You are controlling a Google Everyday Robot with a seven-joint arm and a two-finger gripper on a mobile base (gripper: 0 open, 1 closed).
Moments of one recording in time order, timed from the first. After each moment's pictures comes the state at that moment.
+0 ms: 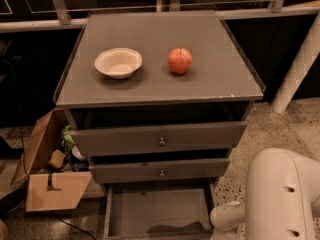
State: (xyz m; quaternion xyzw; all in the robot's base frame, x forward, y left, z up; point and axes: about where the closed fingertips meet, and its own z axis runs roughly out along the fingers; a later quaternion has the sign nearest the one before) arm 0.275 -0.238 0.210 0.25 -0.94 -0.11 0.22
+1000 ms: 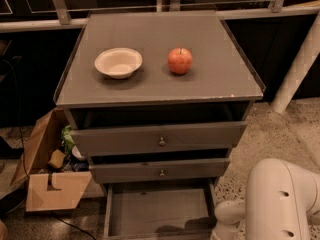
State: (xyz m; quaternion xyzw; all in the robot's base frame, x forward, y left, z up) arm 0.315 -0.250 0.165 0.18 -0.96 -0.12 0.19
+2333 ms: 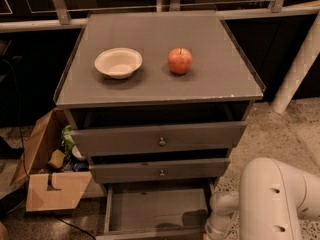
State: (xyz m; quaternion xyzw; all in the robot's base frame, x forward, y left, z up) arm 0.365 -0.236 0.153 0.17 -0.96 -0.12 0.16
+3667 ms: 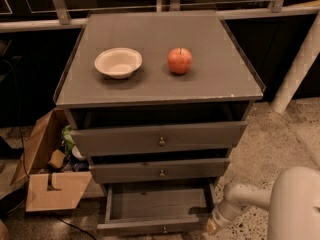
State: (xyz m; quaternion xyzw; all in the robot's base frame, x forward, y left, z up) arm 0.414 -0.247 0.205 0.12 -0.97 -0.17 0.08
